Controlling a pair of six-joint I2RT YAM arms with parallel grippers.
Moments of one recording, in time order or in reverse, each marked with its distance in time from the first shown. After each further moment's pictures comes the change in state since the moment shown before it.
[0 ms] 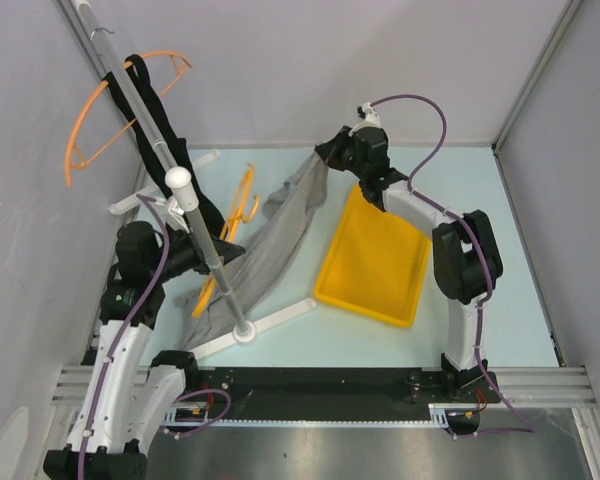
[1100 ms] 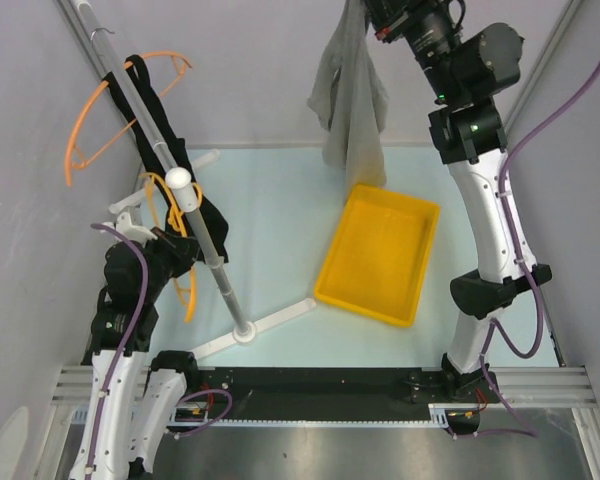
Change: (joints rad) left arm 0.016 -0.157 0.000 -0.122 -0.663 -0.106; right arm -0.011 -0.143 0.946 -0.262 -0.147 -0.124
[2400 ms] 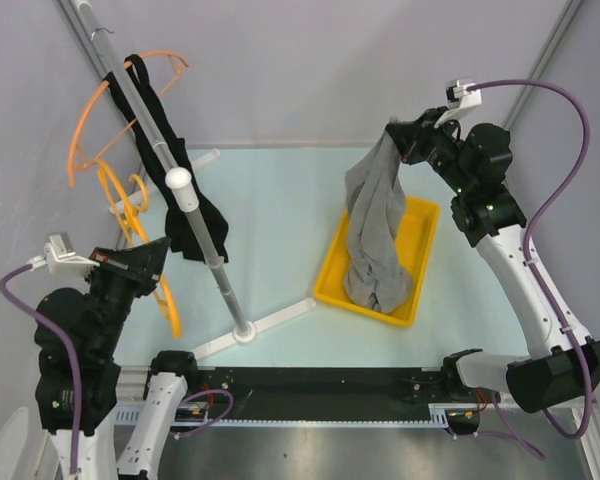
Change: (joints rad) left arm 0.004 -0.137 0.382 -0.272 -0.061 -0.205; right arm -0.157 -0.607 -1.139 -0.033 -0.016 -0.258
